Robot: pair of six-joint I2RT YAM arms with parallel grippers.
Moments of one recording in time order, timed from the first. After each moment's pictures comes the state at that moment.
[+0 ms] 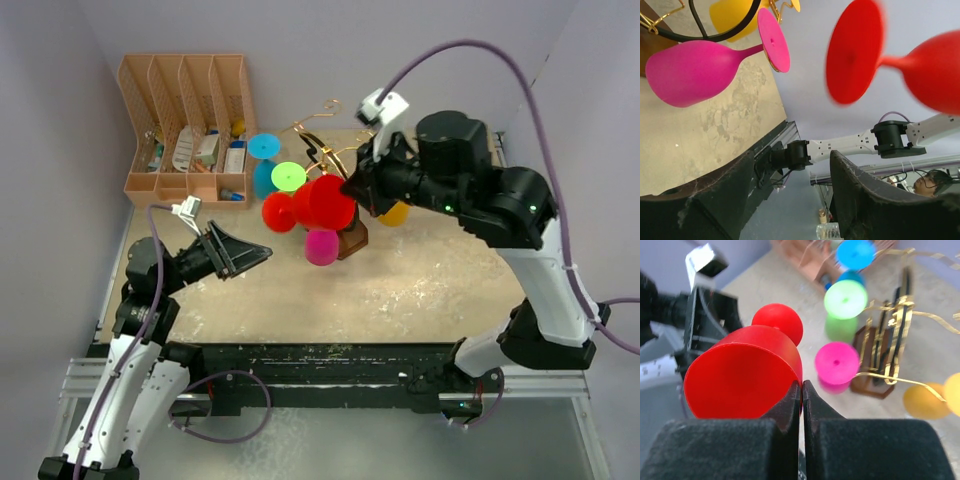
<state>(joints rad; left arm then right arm) -0.19 0.56 0.61 -0.10 0.77 -1.13 0.92 1.48 2.24 -1.18 0.02 0.13</state>
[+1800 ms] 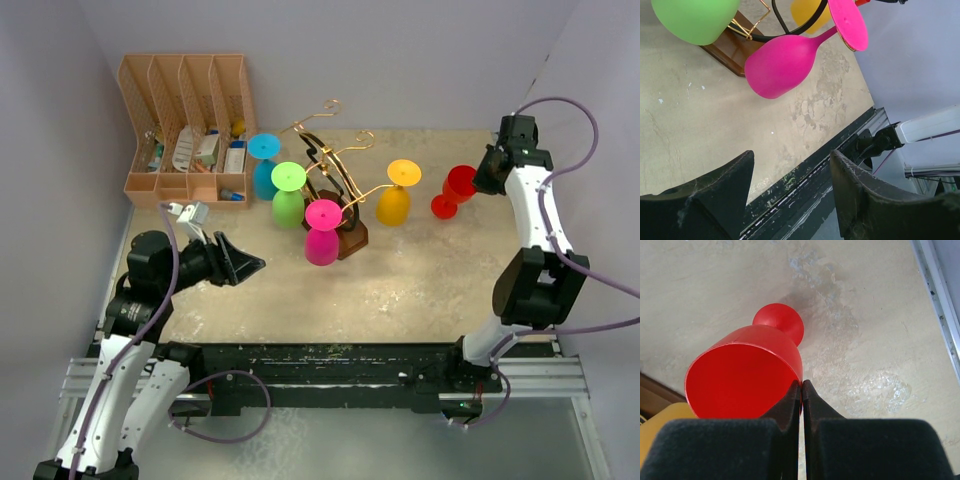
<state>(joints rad) -0.19 0.59 0.74 -0.50 0.62 -0.57 -0.17 1.65 1.57 -0.82 0.11 0.30</state>
